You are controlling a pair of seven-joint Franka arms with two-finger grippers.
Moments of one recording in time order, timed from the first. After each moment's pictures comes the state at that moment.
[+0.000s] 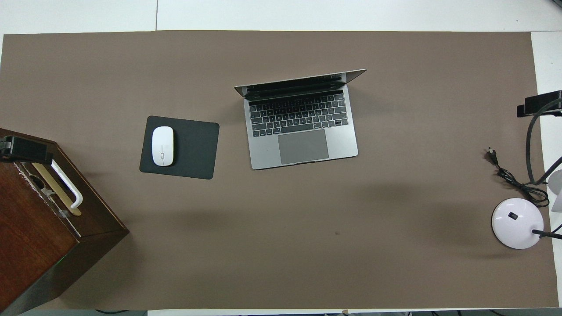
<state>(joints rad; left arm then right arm) -0.08 -0.09 0.08 -1.66 0.01 1.52 0.06 -0.07 0.00 -0.06 -1.62 0.04 1.73 -0.06</state>
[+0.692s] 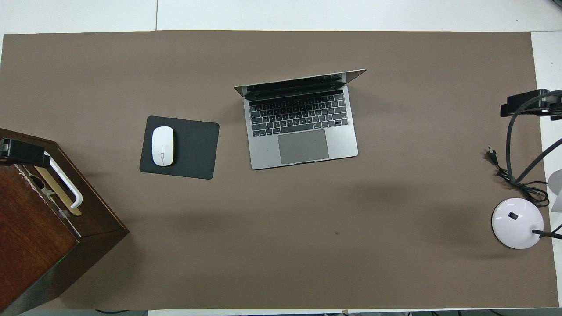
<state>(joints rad) -0.06 -0.09 0.07 -1.66 0.01 1.50 0.06 -0.06 -0.01 -0.02 -1.62 0.04 1.72 0.01</state>
